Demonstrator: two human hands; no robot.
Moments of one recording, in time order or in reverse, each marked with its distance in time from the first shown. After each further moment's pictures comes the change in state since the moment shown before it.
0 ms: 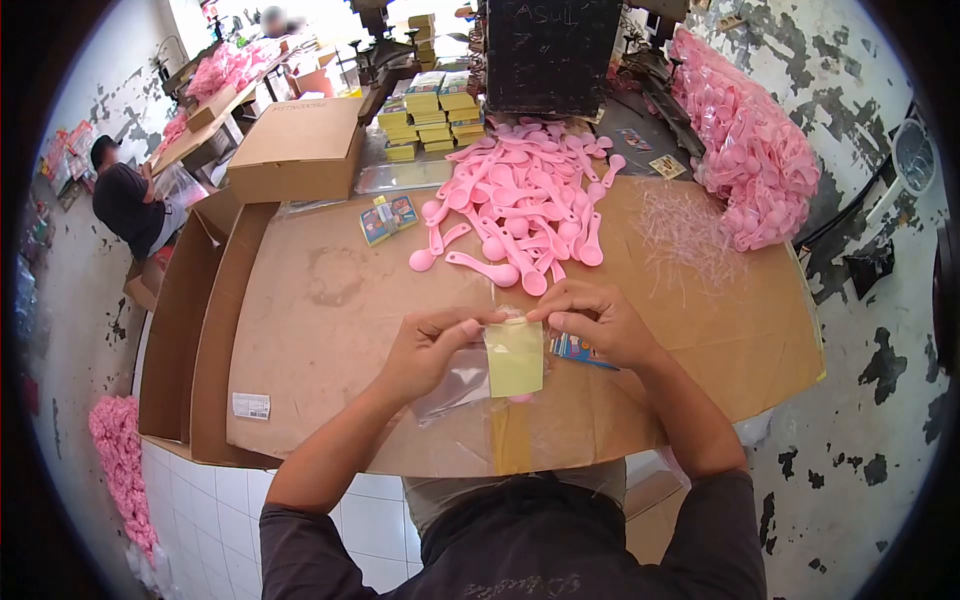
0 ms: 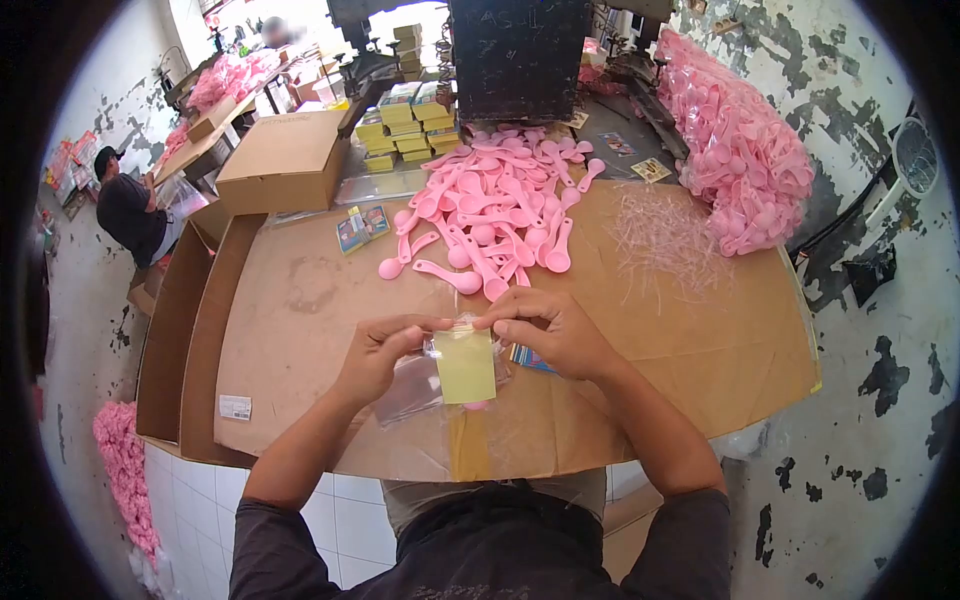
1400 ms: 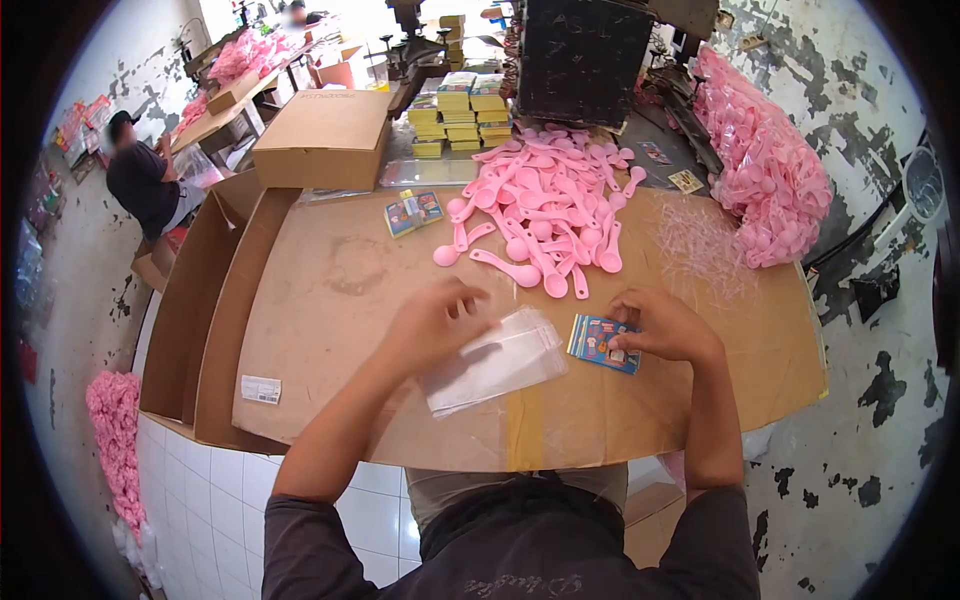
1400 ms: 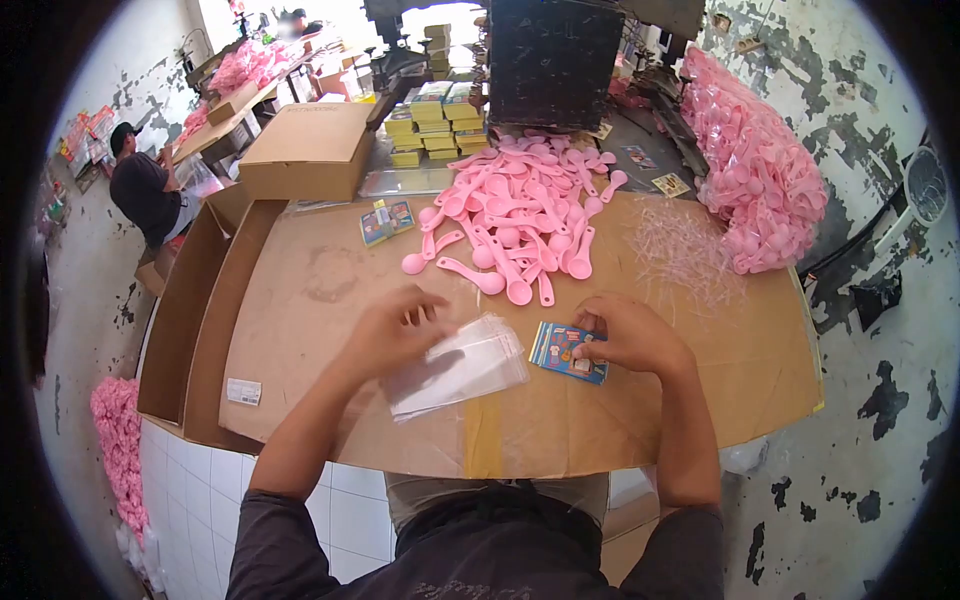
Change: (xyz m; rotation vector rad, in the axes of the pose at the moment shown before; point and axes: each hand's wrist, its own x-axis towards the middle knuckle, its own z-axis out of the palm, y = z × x) left_hand 0.008 -0.006 -0.032 0.817 0.158 0.064; right_hand -0.023 -0.004 -0.058 -0.723 -0.170 0.317
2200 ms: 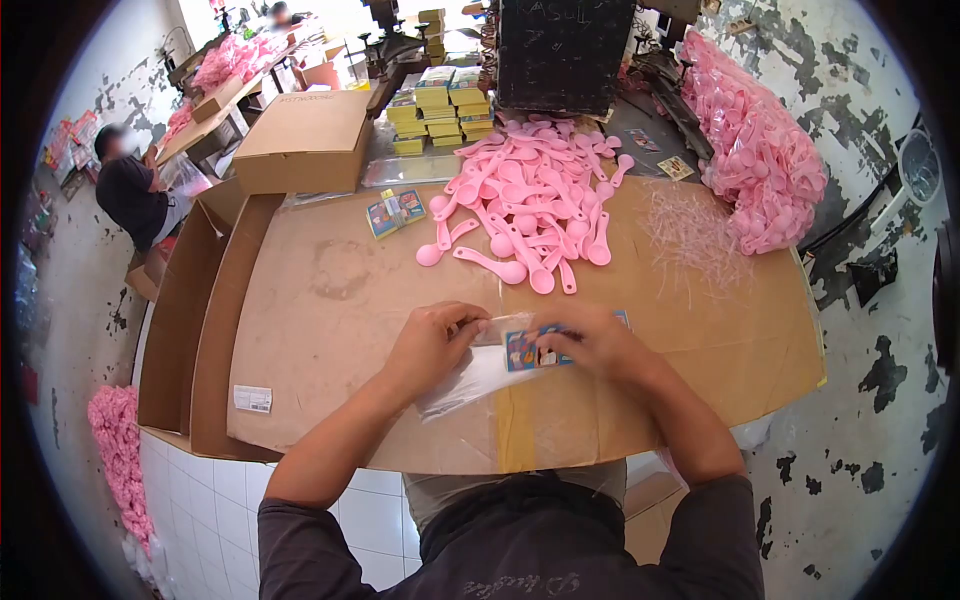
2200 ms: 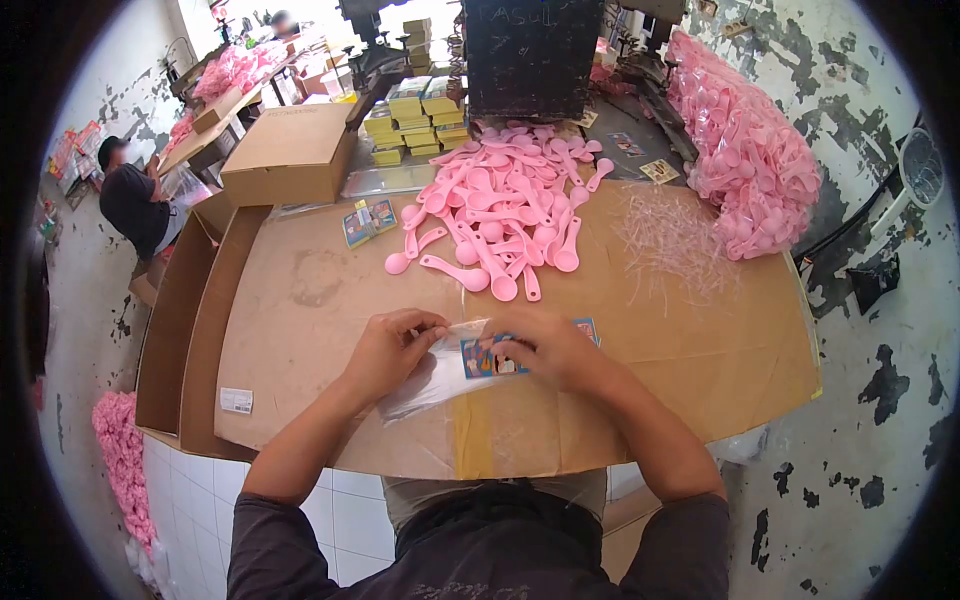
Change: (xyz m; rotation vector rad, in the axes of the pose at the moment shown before) left_hand -0.007 0.014 0.023 -0.120 -0.045 -0.123; right_hand 0.024 -0.040 0.065 0.380 0.162 -0.282
